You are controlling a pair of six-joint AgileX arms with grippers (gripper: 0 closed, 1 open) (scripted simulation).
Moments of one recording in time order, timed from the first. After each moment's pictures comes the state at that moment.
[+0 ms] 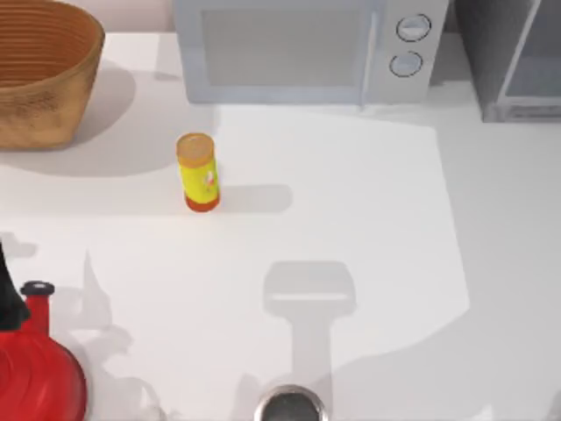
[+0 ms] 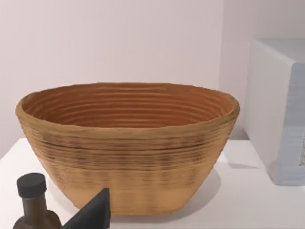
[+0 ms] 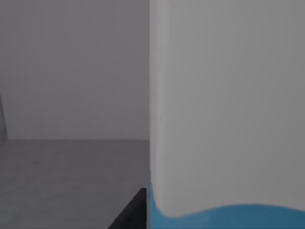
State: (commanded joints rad) left arm 0.00 0.00 0.00 0.00 0.00 0.00; right arm -0.29 2.24 1.16 1.09 -0.26 0.01
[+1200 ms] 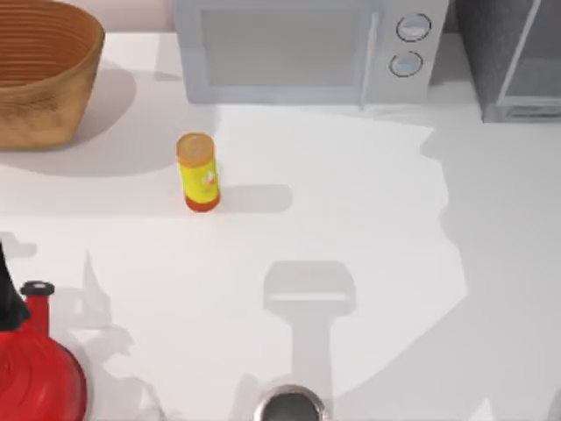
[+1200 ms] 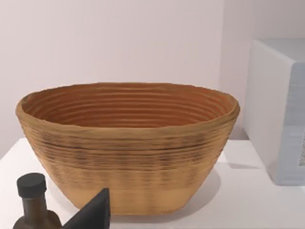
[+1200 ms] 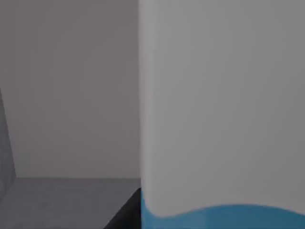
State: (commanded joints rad) left arm 0.00 0.00 0.00 0.00 0.00 0.00; right arm -0.29 2.11 1.19 0.92 -0.26 0.01
